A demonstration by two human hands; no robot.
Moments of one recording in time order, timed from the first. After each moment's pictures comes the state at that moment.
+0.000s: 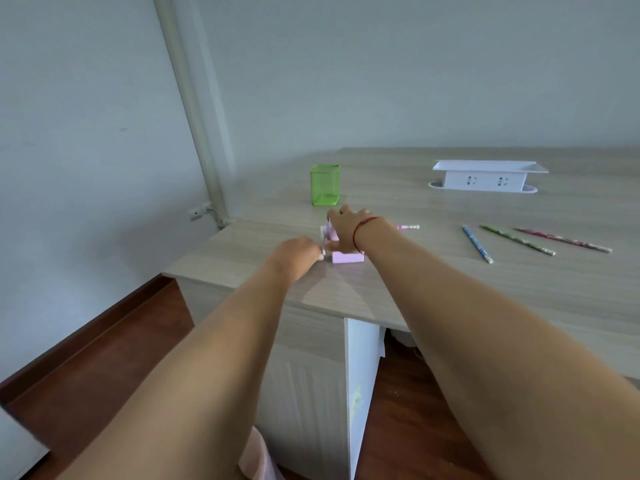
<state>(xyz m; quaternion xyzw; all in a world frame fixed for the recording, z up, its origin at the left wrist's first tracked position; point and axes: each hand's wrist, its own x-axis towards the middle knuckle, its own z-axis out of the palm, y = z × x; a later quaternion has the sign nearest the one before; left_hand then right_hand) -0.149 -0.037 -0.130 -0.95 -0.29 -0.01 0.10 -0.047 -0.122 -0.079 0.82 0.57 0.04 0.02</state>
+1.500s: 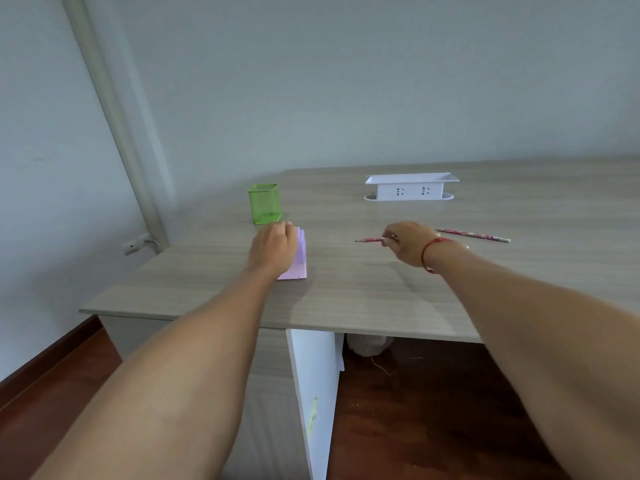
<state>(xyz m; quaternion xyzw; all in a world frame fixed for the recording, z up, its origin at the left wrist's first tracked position) -0.095 -0.084 -0.107 -0.86 -0.32 -0.34 -0.20 0.071 -0.262 -0.098 0.90 0.43 0.05 -0.11</state>
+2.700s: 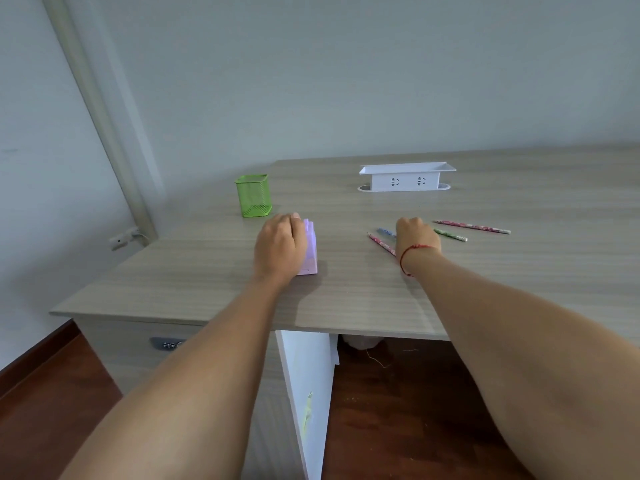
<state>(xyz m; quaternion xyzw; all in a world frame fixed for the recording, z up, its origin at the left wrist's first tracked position) -0.070 -0.102 -0.127 -0.84 -0.25 -0.47 -0.13 0.076 -0.251 -0.120 0.95 0.27 0.10 -0.13</state>
